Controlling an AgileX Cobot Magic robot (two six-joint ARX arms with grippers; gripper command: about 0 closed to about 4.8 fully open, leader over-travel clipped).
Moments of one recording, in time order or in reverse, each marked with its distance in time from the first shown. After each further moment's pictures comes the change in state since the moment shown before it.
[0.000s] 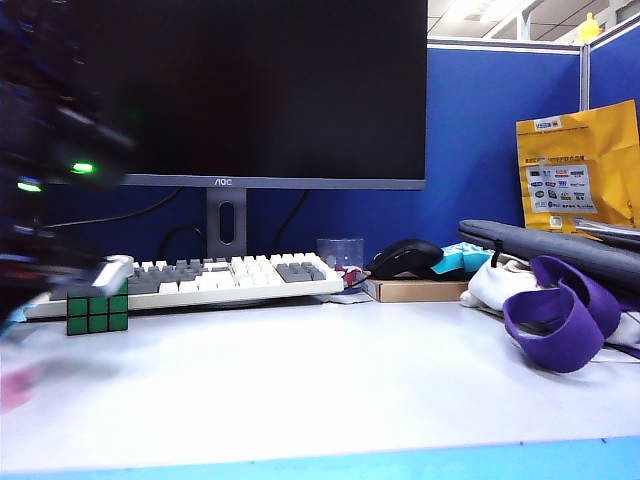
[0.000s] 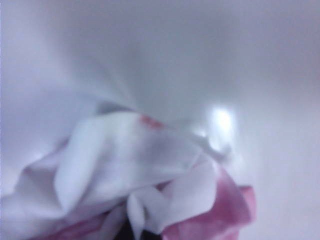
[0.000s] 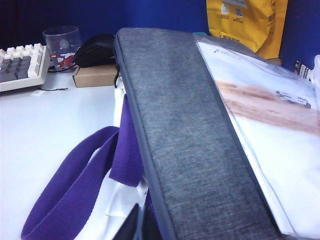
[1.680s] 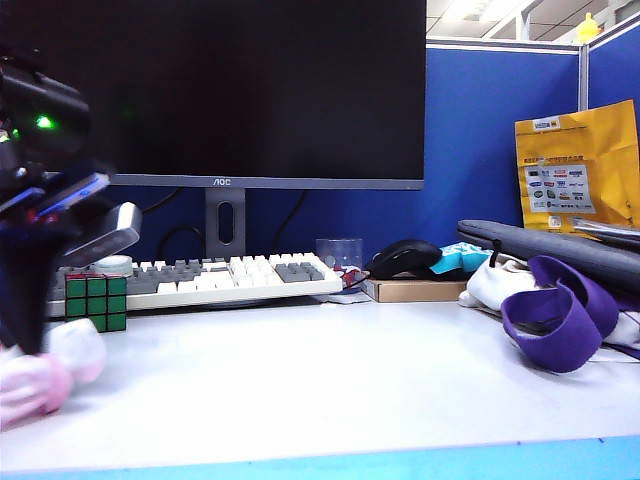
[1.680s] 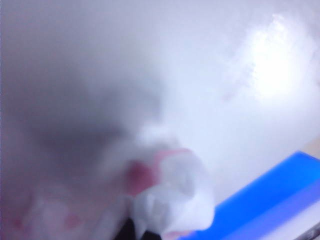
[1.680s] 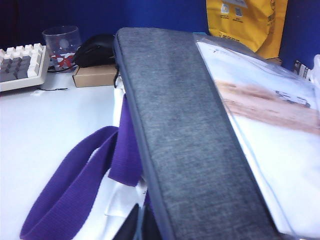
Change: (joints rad) left arm 0.057 -0.171 -0.142 0.146 0.405 0.024; right arm 0.000 0.000 0.000 0.000 0.000 0.000
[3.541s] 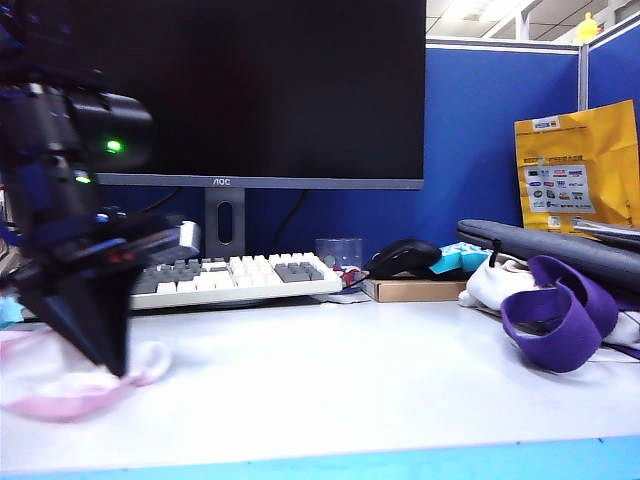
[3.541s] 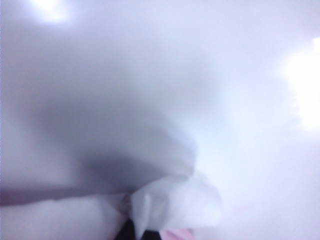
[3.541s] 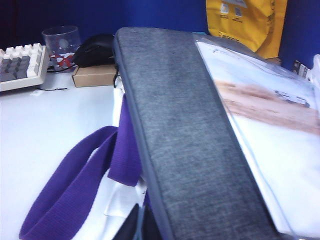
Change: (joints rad) left arm -0.111 0.116 0.054 0.226 -0.090 -0.044; right arm 0.000 0.000 0.000 0.000 0.000 0.000
